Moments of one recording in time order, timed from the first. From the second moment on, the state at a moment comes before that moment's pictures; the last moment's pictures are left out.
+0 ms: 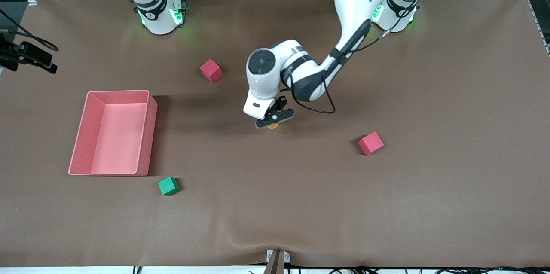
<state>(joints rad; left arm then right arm) -0.64 0.81 -0.32 -1.30 0.33 2.11 -1.42 -0.07 -0.01 0.01 -1.50 -0.01 1.44 0.02</state>
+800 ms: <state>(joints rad) -0.74 0.80 -0.32 -1.32 0.94 2.13 -2.02 -0.07 -0.01 0.01 -1.49 -0.01 1.45 0.02</state>
